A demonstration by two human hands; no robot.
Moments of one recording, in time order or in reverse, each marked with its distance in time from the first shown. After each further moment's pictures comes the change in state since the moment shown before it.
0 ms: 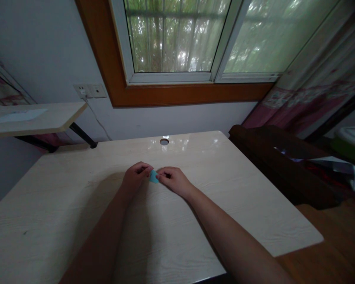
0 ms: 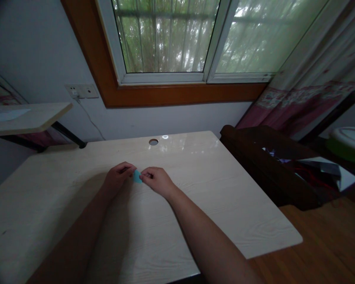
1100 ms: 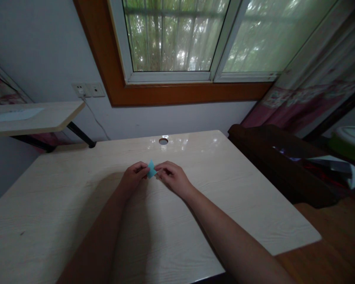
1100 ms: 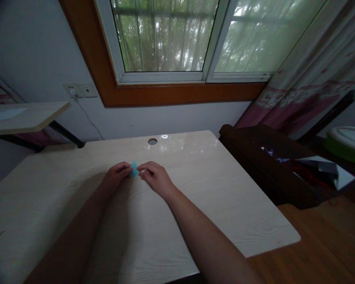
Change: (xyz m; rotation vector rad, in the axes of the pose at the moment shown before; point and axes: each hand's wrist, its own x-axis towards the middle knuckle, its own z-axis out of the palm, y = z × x) left_hand -0.001 0.005 -0.003 -0.093 -0.103 -0.102; right_hand -0.001 -0.004 -0.001 0.113 0.145 -0.177
